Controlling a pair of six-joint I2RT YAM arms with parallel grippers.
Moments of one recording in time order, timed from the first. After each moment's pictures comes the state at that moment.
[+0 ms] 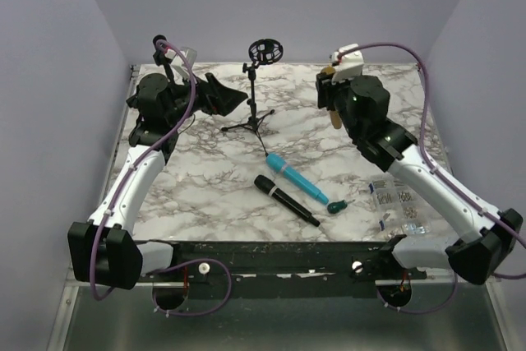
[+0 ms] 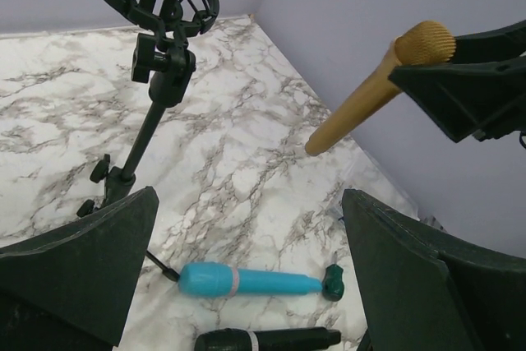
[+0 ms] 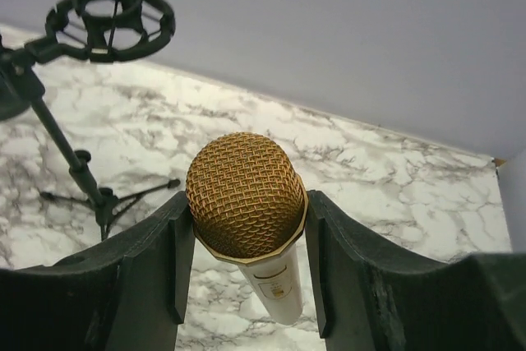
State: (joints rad) left arm -0.17 1.24 1.07 0.16 0.69 -0.54; right arm 0.66 1.20 1.21 -0.03 0.46 -0.13
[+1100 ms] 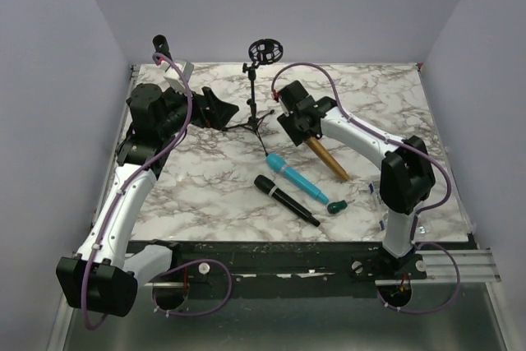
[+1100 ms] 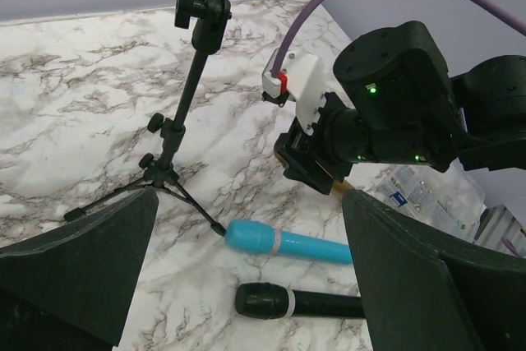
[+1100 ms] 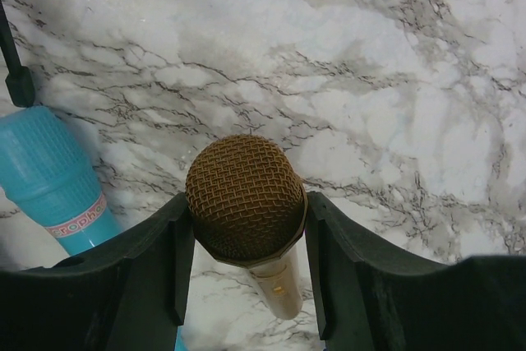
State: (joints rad) left arm -0.18 1.08 1.06 -0.11 0.56 -0.35; right arm 0.66 1.88 1.57 -0.73 0.32 -0.10
